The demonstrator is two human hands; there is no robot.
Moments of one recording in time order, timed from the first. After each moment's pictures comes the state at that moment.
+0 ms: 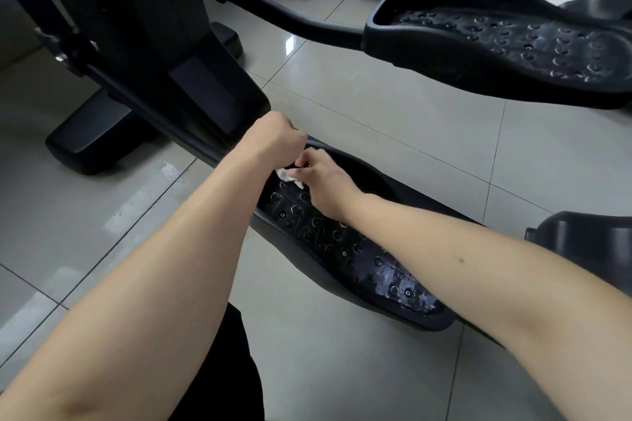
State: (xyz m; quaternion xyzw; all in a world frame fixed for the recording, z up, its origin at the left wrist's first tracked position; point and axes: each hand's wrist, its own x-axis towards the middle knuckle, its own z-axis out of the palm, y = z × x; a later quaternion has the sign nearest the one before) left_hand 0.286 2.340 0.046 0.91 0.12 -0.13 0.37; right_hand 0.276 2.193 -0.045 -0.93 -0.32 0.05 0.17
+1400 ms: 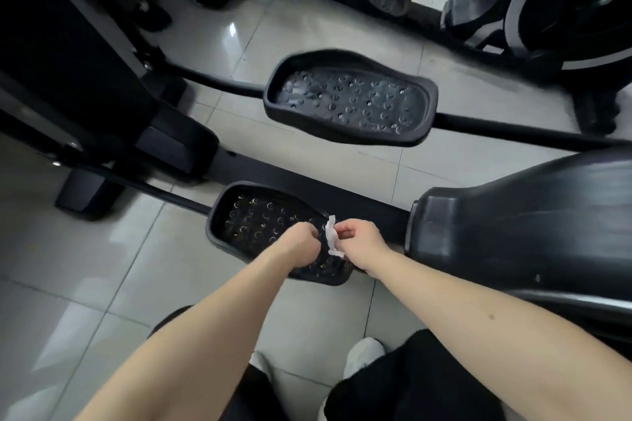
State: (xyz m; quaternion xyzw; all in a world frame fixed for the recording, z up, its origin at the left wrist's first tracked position) left_hand 0.186 2.170 0.168 0.84 0.03 -0.43 0.32; right_hand 0.155 2.012 0.174 -0.79 0.25 0.26 0.49
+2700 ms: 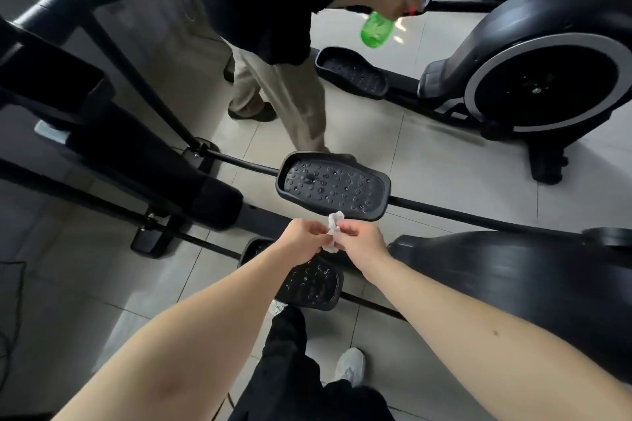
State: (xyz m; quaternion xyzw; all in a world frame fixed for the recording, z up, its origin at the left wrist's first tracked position) left_hand 0.281 2.136 0.544 0.82 0.07 -0.38 0.42; right_hand 0.244 1.982 0.527 -0.75 0.28 0.23 0.56
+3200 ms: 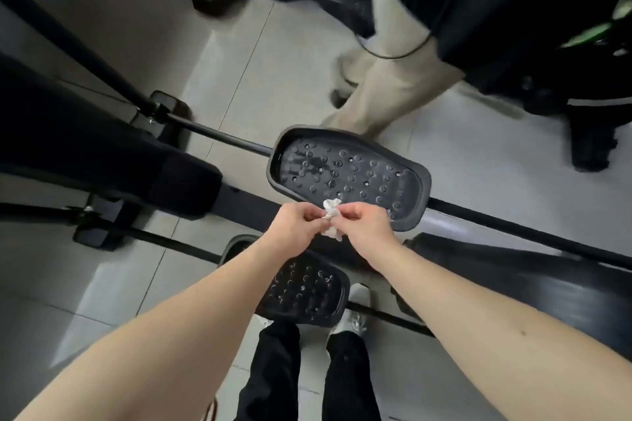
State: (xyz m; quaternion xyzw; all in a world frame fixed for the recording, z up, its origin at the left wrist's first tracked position) left_hand 0.406 2.161 0.351 0.80 0.08 -0.35 0.48; right_hand 0.383 2.001 0.356 -0.78 0.27 0.24 0.52
